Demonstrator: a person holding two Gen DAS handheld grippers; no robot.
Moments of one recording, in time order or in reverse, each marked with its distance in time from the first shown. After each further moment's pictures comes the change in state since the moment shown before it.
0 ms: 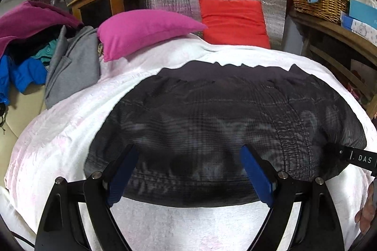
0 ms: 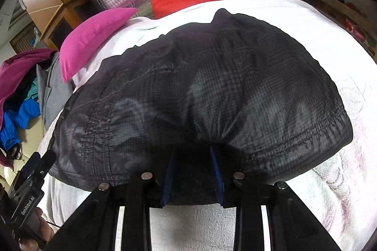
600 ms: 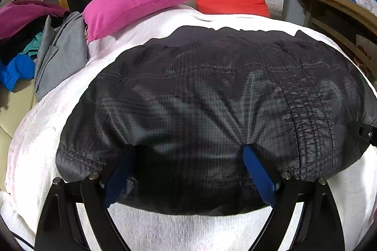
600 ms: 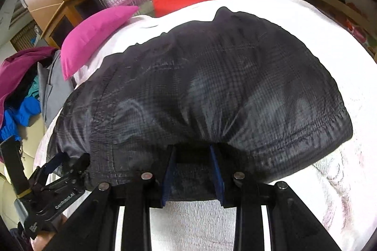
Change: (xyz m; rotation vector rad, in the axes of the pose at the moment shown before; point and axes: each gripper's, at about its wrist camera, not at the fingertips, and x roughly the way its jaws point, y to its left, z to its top) left arm 0.041 -0.015 -0.012 0.062 0.140 0.019; right arm -0.003 0.006 -0.001 0.003 0.002 0.008
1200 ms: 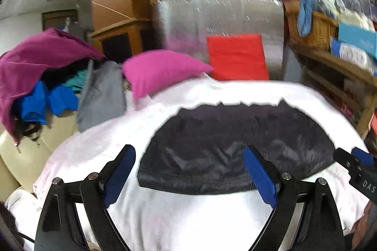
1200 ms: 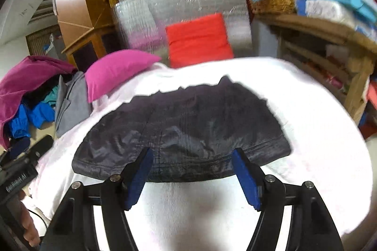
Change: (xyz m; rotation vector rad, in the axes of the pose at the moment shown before) left arm -0.205 0.026 -0.005 -0.080 -0.337 0.056; right arm -0.159 0.051 -0.044 -0.118 -0.340 -0.077
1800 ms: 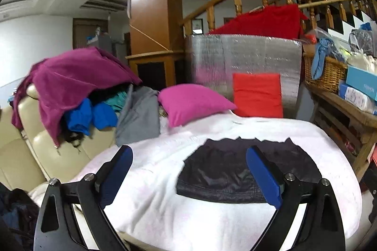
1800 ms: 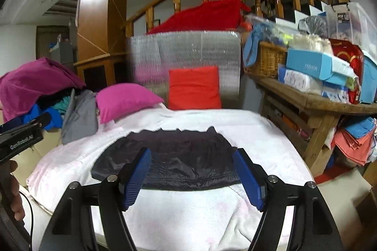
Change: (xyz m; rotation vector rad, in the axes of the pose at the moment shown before) left arm -0.140 0.046 0.044 -0.095 -0.141 0.127; right arm -0.193 0.055 0.017 -0.146 -0.222 -0.090
